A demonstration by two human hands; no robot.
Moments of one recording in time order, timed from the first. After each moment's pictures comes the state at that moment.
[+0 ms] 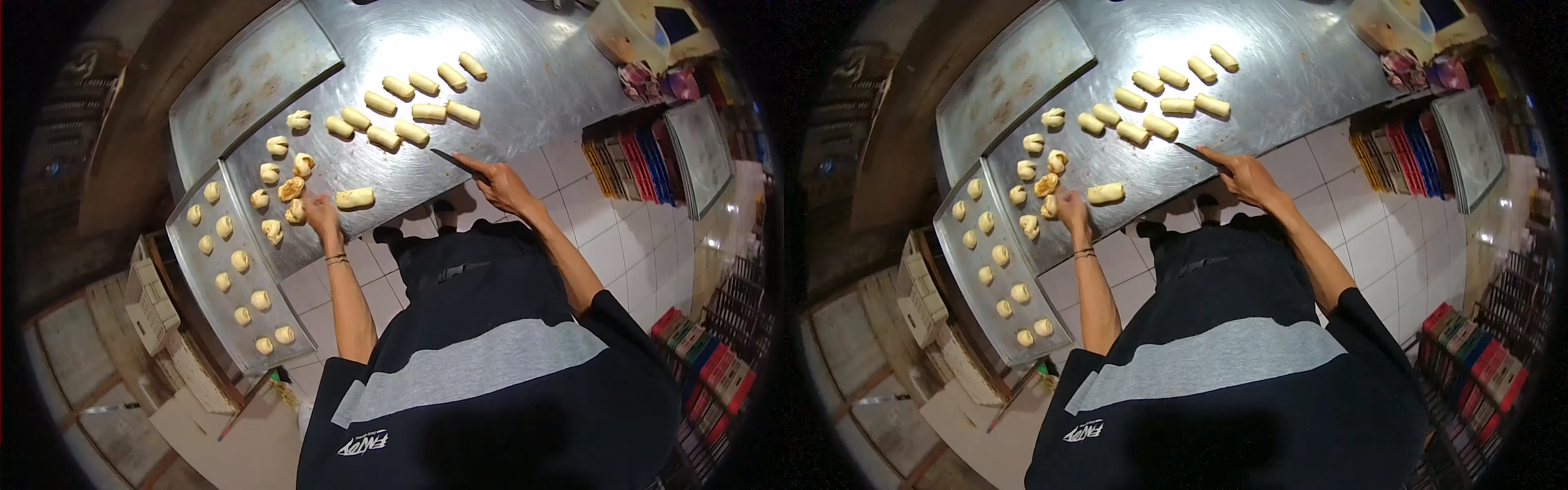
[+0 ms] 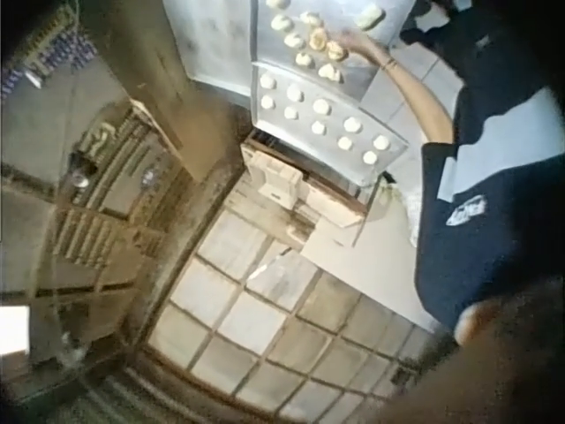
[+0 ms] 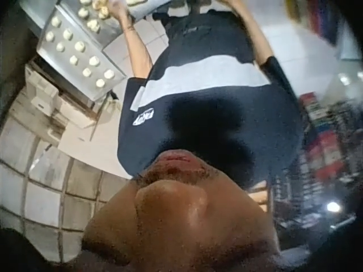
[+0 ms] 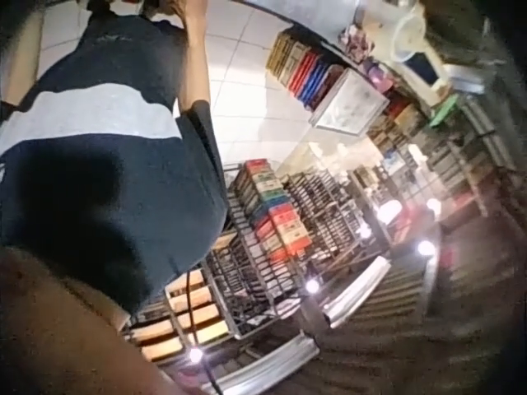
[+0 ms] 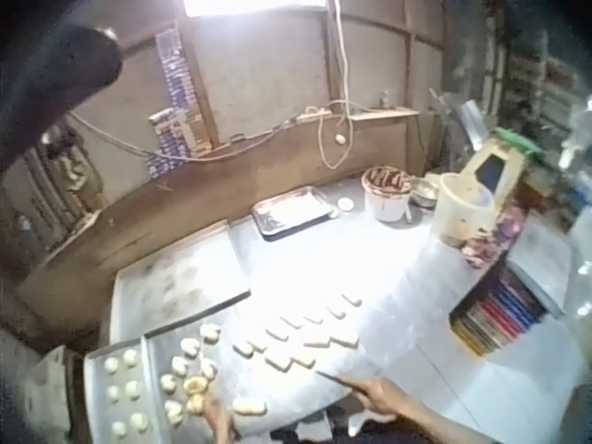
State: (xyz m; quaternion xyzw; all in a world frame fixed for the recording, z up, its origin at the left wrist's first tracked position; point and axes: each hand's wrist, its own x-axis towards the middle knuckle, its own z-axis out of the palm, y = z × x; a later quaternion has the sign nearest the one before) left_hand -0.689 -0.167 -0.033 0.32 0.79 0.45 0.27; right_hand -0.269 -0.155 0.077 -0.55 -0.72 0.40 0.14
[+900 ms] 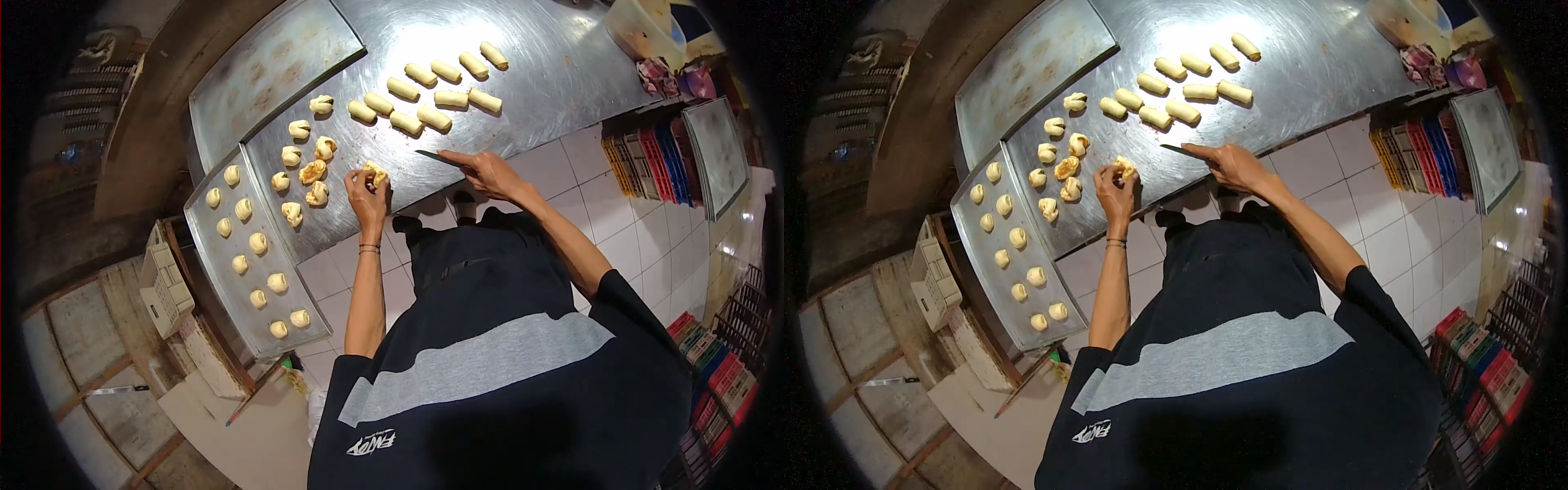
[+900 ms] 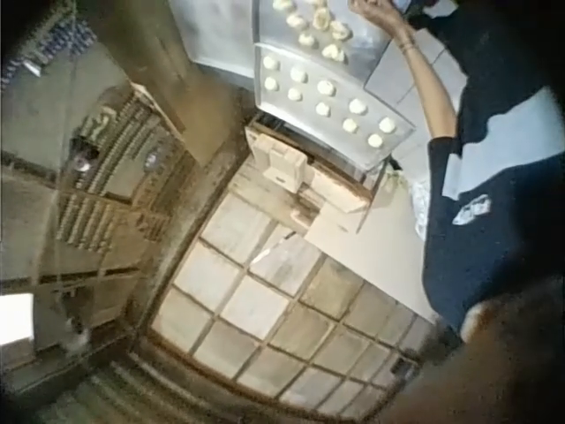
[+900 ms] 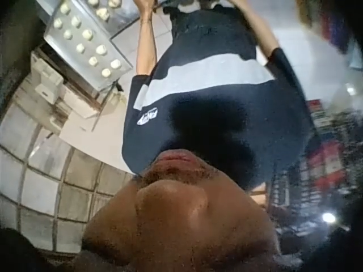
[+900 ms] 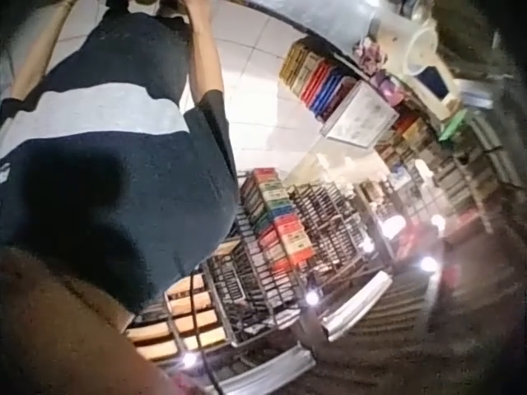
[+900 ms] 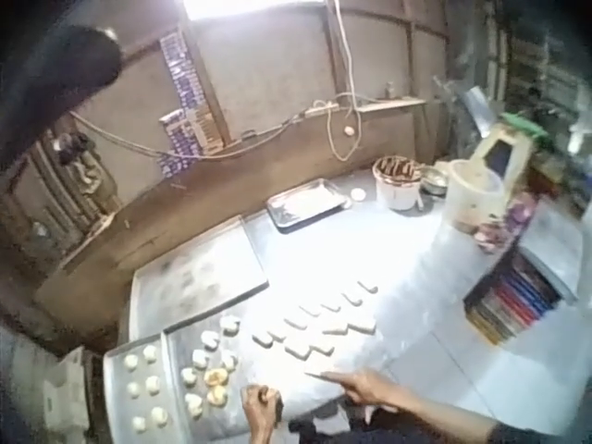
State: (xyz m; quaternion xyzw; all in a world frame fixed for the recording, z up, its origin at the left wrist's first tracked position) left_hand -0.623 -0.196 0.013 0.54 0.70 0.38 0.25; right_hand -0.316 -0.152 0.070 -0.45 -0.80 0.38 0.13
